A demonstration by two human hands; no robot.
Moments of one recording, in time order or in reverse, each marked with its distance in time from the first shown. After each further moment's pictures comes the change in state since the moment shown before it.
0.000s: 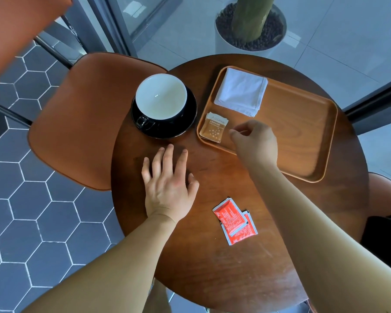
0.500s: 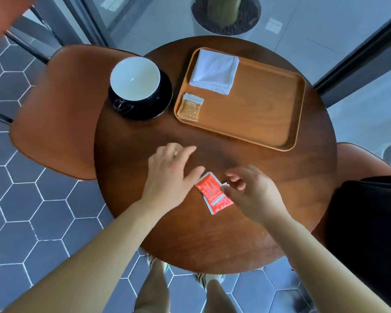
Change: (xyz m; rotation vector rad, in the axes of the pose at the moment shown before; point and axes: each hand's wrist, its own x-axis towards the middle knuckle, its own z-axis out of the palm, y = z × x) left_hand -0.015 0.030 -0.047 -0.339 -0.220 0.196; right_hand -0.117 0.097 -0.056 -0.265 -0.271 -0.210
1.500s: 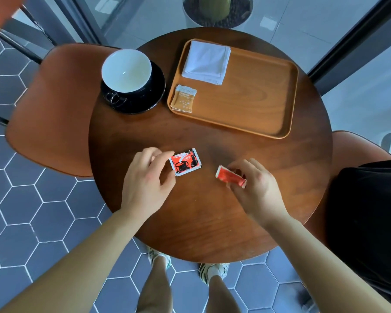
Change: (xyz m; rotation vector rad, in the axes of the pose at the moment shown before) left_hand -0.039 -0.033 0.009 0.022 0.211 0.098; right_hand -0.018 0.019 0.009 0.044 0.192 -0.180
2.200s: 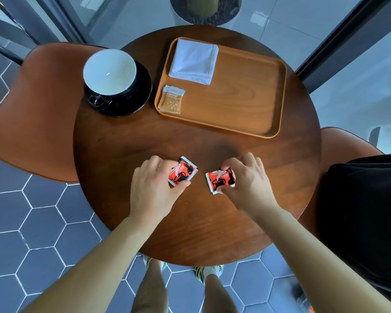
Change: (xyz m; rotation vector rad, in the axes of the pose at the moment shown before) left_hand 0.005 0.032 0.019 0.032 -0.132 -0.123; right_hand 0.012 0.005 0.000 -0.222 -0.117 0.137
